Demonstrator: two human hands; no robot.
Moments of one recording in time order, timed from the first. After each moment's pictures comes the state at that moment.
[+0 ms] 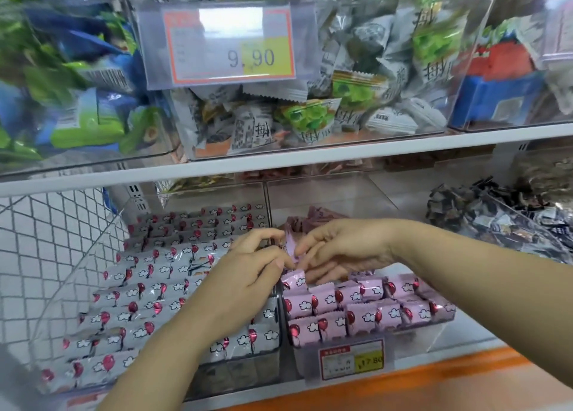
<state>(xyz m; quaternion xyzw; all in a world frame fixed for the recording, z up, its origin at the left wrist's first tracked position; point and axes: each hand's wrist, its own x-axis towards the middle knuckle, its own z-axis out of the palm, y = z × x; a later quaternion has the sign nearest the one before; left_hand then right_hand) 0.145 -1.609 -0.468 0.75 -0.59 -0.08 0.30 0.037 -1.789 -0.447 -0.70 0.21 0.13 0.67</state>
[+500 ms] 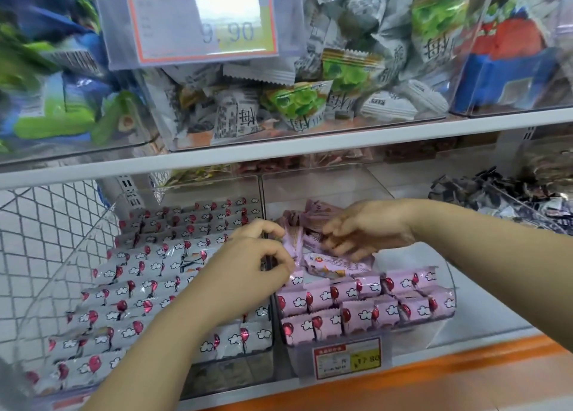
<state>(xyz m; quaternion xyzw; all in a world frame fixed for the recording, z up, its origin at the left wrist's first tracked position) 0.140 -1.625 -0.457 0.78 -0.56 -0.13 0.25 0.024 -1.827 -0.448 -0.75 0.30 0.10 0.58</state>
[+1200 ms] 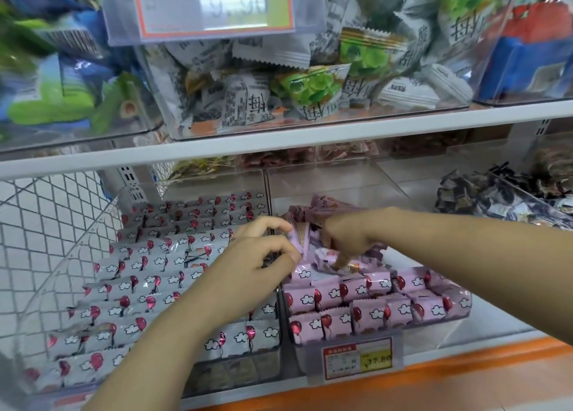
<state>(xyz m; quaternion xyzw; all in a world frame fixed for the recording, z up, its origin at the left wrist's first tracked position) 0.146 -1.623 -0.467 0.76 -0.56 -0.15 0.31 0.070 -1.829 -0.481 -0.96 0.12 0.24 0.00</state>
